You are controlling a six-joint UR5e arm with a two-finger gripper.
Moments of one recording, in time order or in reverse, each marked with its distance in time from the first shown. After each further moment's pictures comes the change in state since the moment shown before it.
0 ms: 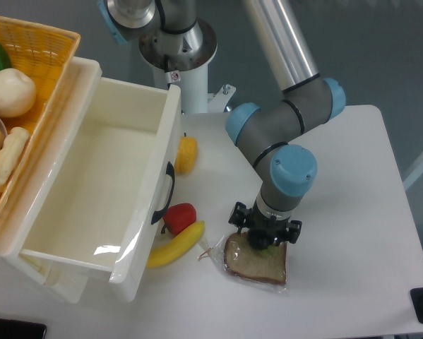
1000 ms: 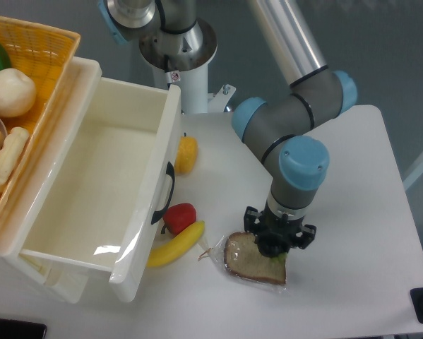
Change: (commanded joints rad) arm 0.008 0.032 0.156 -0.008 0.005 0.204
